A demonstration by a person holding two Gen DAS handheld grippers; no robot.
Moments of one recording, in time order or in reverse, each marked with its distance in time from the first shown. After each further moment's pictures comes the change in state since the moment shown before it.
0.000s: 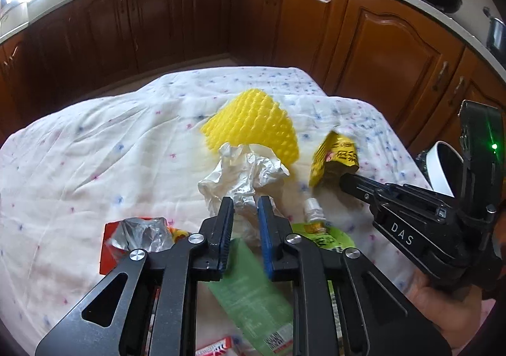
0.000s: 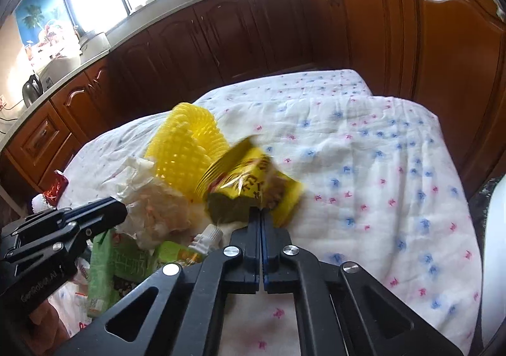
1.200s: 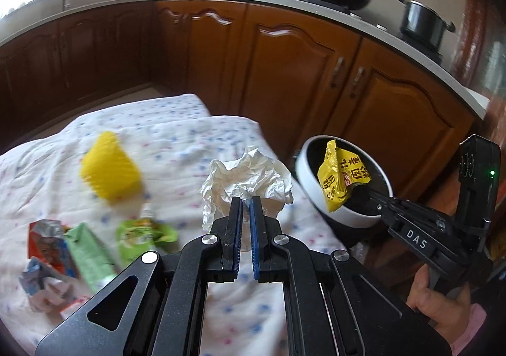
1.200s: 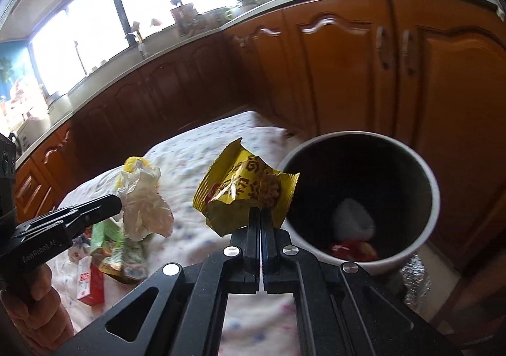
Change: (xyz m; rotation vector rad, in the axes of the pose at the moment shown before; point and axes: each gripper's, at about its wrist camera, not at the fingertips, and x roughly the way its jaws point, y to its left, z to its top) left arm -0.072 -0.127 -0.013 0.145 -0.090 -0.296; right arm -0.185 -0.113 -0.068 0.193 -0.208 -0.204
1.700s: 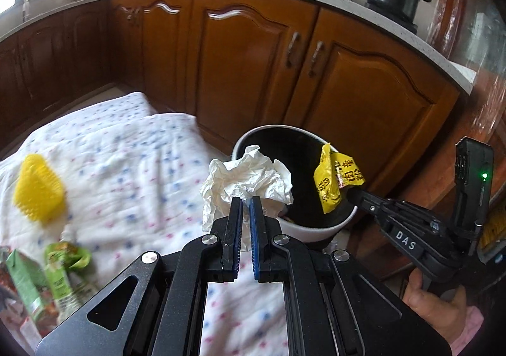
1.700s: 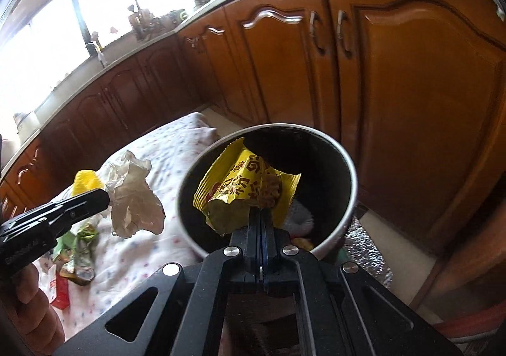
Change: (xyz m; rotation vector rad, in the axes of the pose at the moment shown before) left arm 0.055 -0.085 0.018 0.096 0.065 -0.096; right arm 0.000 -0.078 0.003 0.094 0.028 -0.129
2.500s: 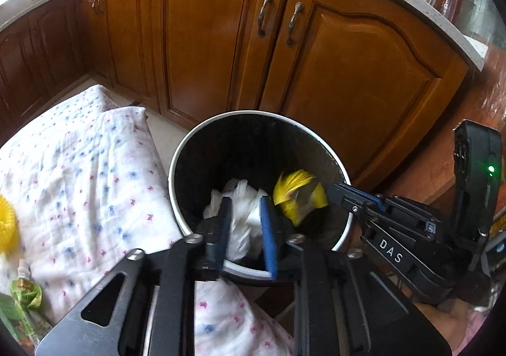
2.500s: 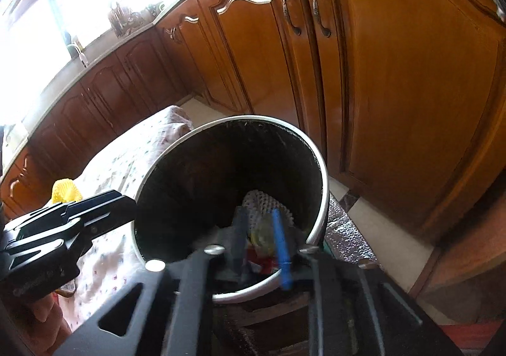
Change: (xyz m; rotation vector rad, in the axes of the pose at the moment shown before) left arm 0.074 -0.047 0.029 0.072 0.120 -0.033; right arm 0.025 -0.034 0.011 0.064 0.065 -0.022
